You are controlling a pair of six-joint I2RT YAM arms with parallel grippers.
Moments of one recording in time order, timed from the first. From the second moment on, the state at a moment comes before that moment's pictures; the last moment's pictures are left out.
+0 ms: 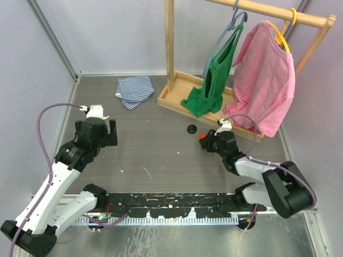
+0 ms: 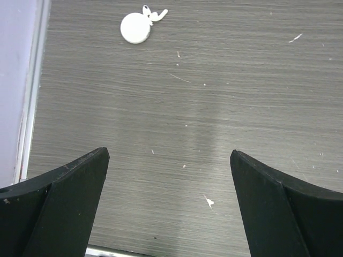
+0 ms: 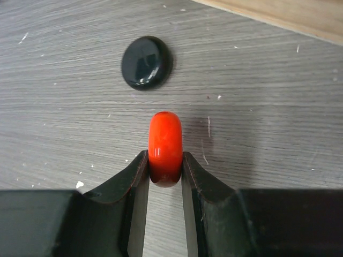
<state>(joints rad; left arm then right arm) -0.43 0.79 0.92 -0.83 -0.47 -0.28 0.41 1.20 0.26 0.49 -0.02 0.50</state>
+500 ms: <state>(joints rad) -0.41 0.77 0.91 -0.83 -0.52 -0.28 0.38 1.49 0.39 0.57 -0.01 0.63</state>
